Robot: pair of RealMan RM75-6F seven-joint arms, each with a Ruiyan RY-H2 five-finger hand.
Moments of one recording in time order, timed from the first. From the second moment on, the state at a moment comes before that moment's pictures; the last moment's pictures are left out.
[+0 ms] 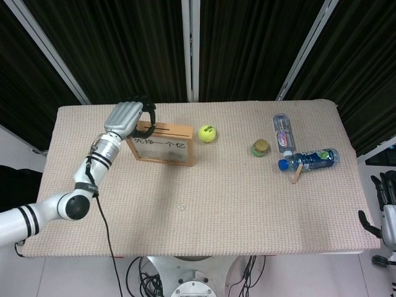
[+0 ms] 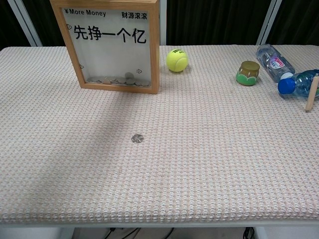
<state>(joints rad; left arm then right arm) -1.03 -1.17 -0.41 -1.62 0.63 0.74 0.27 0.00 -1.09 0.10 -1.58 -1.43 1.52 0.02</state>
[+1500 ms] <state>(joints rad) -1.11 -1.20 -0.31 -1.53 0.58 0.72 0.18 0.00 -1.08 0.10 -1.56 -1.42 1.51 0.04</state>
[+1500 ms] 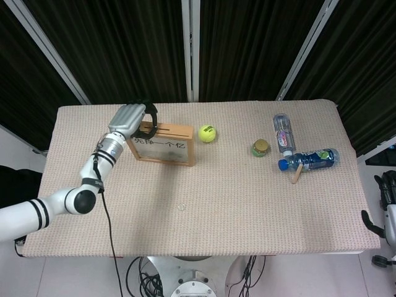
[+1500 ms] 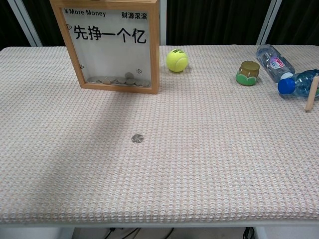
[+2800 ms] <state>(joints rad) -0.50 -1.15 0.05 -1.73 1.66 1.48 0.08 0.01 -1.09 0.10 -1.56 -1.43 1.51 0.03</state>
